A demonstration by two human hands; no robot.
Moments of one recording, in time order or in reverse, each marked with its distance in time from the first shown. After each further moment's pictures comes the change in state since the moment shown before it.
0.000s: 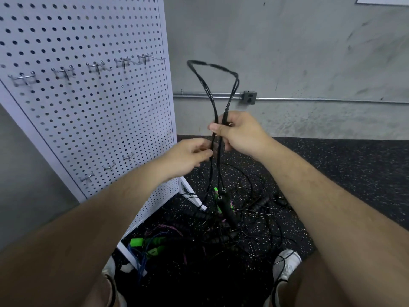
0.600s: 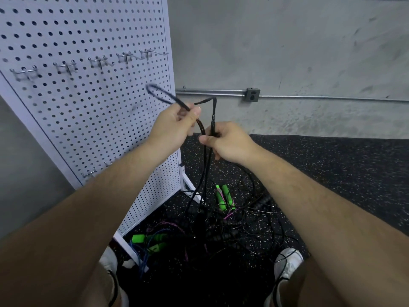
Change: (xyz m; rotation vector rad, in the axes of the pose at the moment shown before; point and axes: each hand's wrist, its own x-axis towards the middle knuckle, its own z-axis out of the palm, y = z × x) left_hand 0.001 0.024 -0.029 -0.143 0.464 0.048; right_hand 0.001 0.009 0.032 -0.078 -0.098 0.046
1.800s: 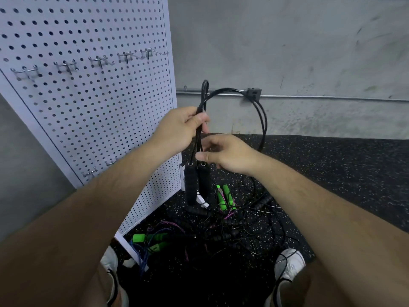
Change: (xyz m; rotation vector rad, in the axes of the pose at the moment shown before) left_hand -0.004 0.008 0.004 0.114 -0.128 0.077; right_hand -0.005 0.026 0.004 0.066 -0.185 -0.080
